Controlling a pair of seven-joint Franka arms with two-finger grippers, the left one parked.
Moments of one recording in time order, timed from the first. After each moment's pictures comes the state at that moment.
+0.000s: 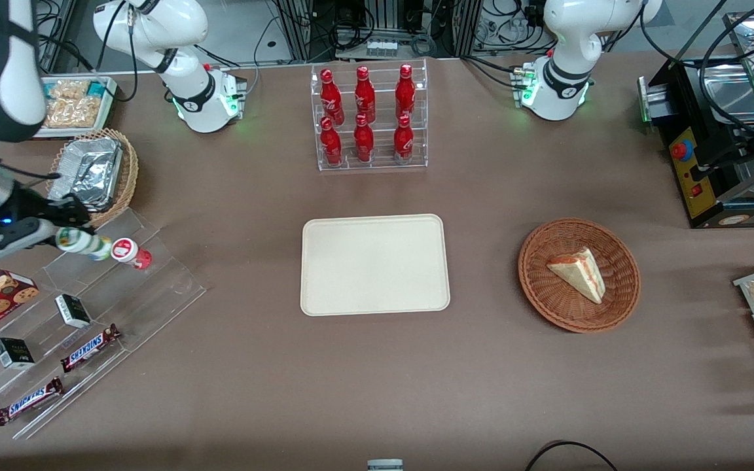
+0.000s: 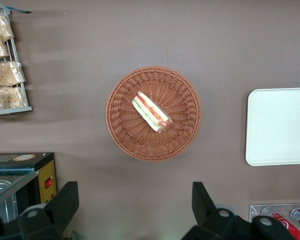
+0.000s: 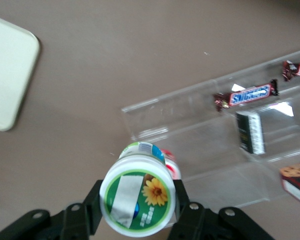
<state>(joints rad) 0.12 -0.05 -0.16 -1.90 0.05 1.87 -0.44</state>
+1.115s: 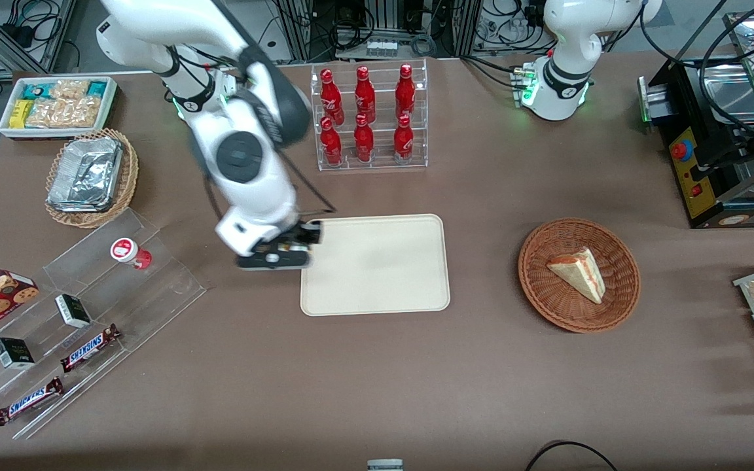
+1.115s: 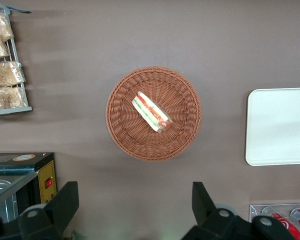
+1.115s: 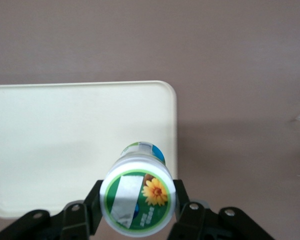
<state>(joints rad) 0.74 0.41 -0.16 -1.60 0.05 2.00 0.62</state>
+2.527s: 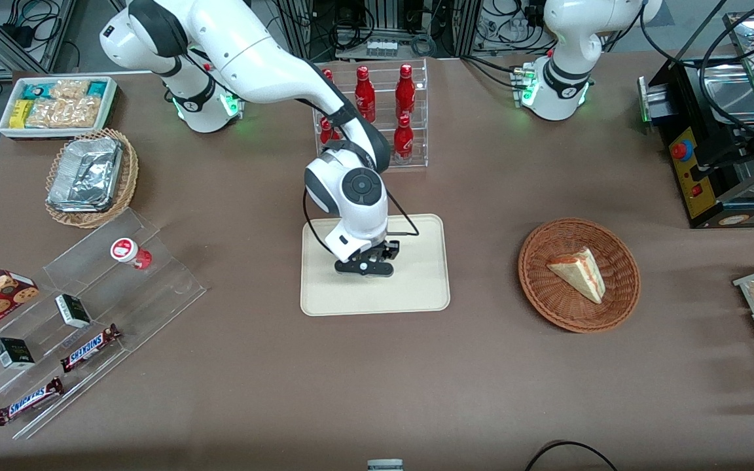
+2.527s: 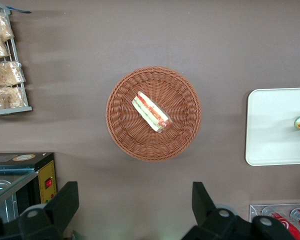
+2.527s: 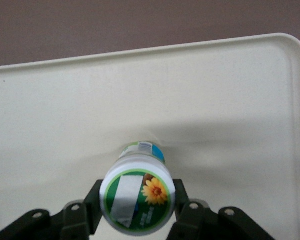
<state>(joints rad) 0.89 0.73 -0.16 -1.51 0.09 2.26 0.84</state>
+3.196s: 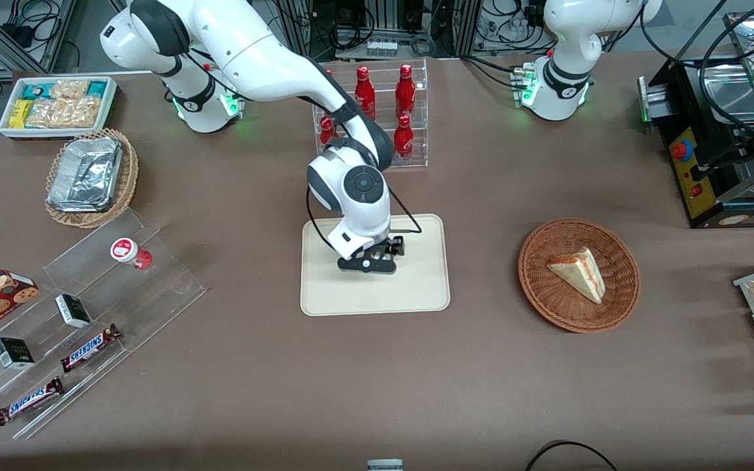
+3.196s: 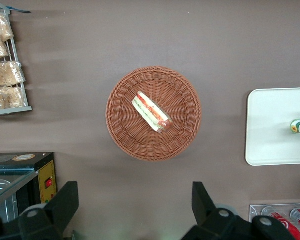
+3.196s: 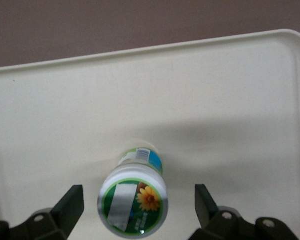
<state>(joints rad) 0.90 0.72 -0.17 -1.50 0.11 2.26 0.84</state>
